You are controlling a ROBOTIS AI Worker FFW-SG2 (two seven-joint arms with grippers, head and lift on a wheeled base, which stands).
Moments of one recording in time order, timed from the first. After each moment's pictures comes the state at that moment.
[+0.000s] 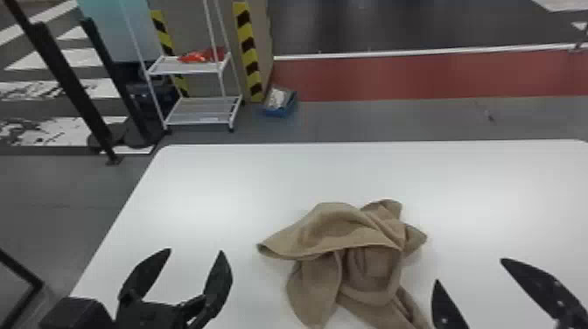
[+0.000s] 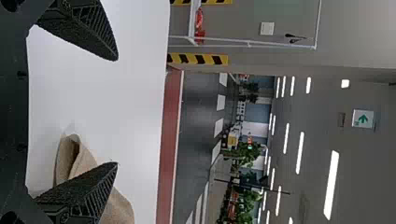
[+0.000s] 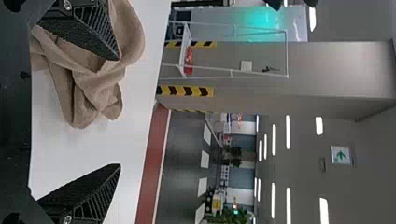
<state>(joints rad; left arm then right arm) 0.83 0.00 0.13 -2.34 0.16 0.11 -0.14 0.83 0.00 0.01 -2.32 0.10 -0.02 0.36</state>
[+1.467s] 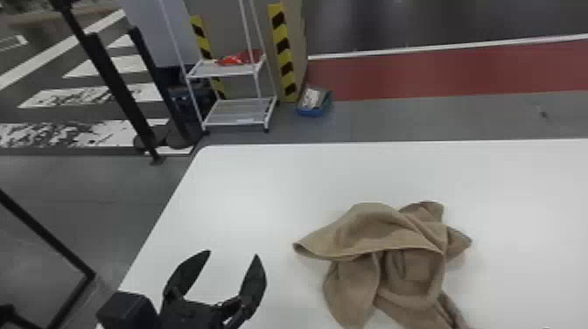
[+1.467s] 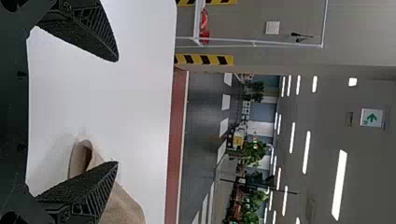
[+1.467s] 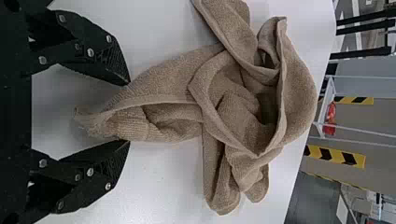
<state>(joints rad) 0.83 0.00 0.16 -2.32 0.16 0.11 -0.17 0.68 0.00 0.15 -2.27 0.51 0.58 0.57</state>
